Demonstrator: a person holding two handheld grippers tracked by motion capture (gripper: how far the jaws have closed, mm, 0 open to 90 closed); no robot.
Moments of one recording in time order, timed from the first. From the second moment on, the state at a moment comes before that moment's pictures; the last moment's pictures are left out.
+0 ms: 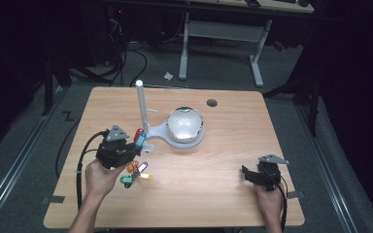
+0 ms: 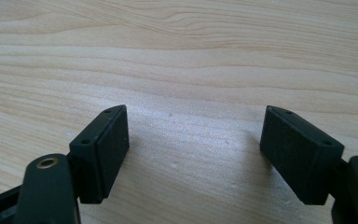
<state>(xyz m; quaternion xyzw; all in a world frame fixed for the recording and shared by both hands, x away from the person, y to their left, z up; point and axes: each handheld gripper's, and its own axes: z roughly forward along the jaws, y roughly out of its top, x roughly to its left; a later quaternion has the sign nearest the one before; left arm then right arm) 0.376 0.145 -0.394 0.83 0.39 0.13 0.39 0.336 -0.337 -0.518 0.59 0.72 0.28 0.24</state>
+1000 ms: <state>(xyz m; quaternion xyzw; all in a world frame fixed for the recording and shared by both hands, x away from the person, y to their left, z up) 0.407 0.112 -0.332 0.83 0.34 0.10 0.43 0.336 -0.337 -0.518 0.59 0.72 0.28 0.24</state>
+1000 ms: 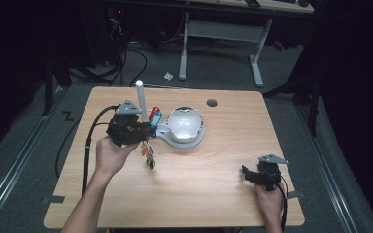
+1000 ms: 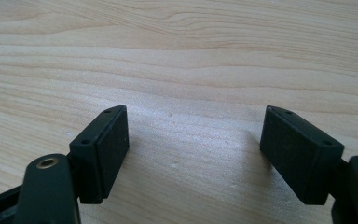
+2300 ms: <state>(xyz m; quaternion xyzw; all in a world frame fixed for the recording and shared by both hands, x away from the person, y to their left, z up) 0.458 0.053 -0.265 0.83 0.29 0.09 0.46 0.336 -0.337 -0.518 0.59 0.72 0.28 0.24</state>
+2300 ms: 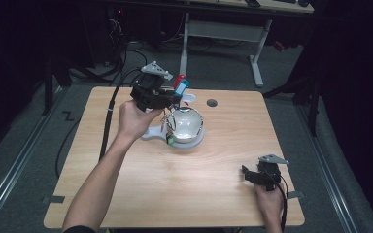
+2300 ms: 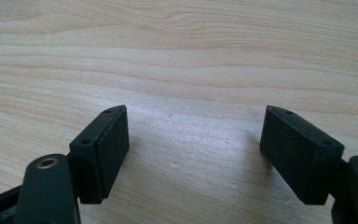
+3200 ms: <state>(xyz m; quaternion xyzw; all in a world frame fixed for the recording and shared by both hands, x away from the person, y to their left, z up) 0.498 0.003 -0.274 0.84 0.29 0.09 0.45 0.336 -0.337 -0.518 0.59 0.72 0.28 0.24</state>
